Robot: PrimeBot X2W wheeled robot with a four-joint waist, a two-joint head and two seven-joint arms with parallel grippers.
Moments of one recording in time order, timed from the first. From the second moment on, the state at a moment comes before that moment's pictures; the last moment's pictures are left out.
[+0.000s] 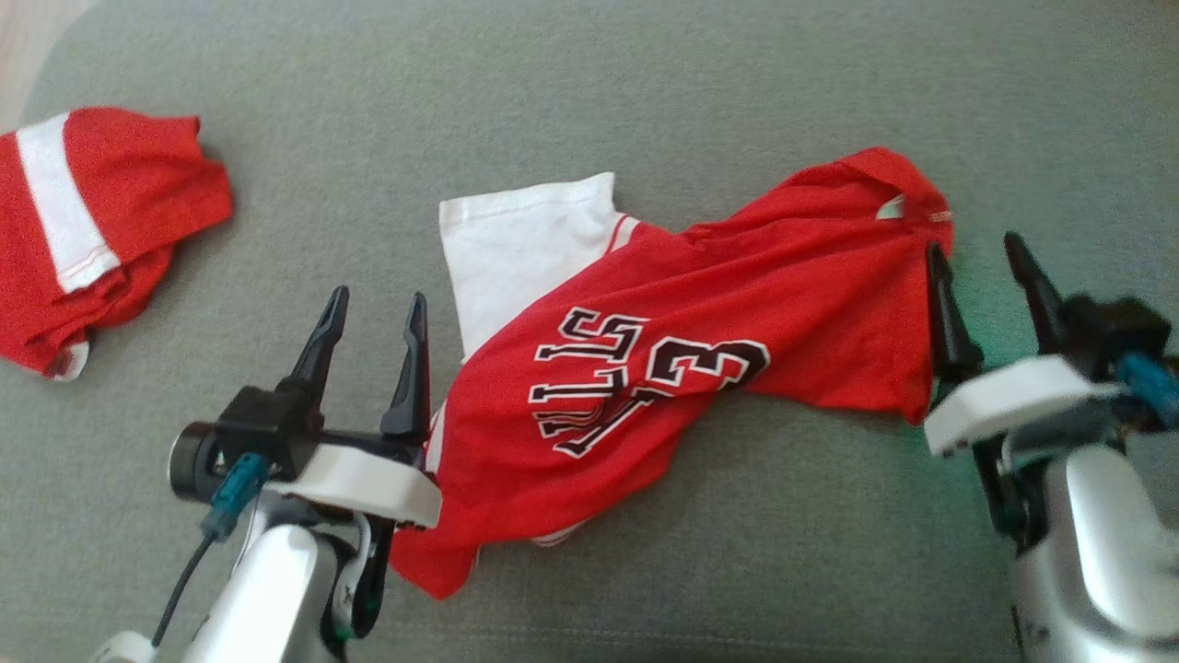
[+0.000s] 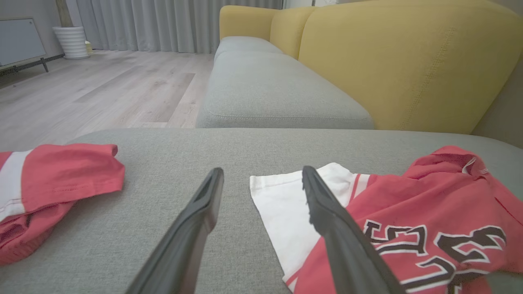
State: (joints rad) left arm -0.17 0.18 -0.38 0.11 -0.29 0.15 -0.24; right arm -0.22 -0.07 -0.03 0.19 0.08 0.12 0.00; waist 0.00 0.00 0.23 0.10
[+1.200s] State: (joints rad) left arm -0.24 0.10 -0.36 0.14 -0.26 0.08 -0.25; right arm -0.63 -0.20 -0.15 0.77 0.22 0.12 -0.04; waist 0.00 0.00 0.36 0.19
